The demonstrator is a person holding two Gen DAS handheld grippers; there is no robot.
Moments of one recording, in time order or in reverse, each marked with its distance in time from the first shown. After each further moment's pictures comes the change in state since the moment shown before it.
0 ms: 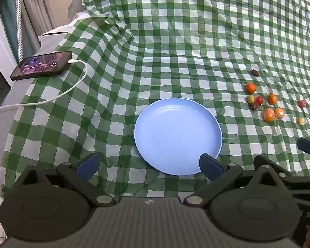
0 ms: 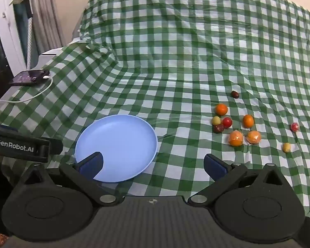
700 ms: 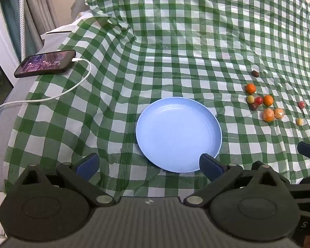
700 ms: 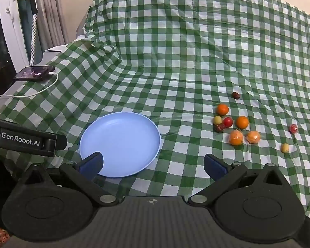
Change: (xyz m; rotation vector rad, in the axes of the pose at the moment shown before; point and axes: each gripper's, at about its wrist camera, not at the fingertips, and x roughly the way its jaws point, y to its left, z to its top) left arm -0.009 0.001 -0.007 -0.018 -0.007 0.009; right arm -0.013 0.013 -0.003 -0.005 0.024 0.025
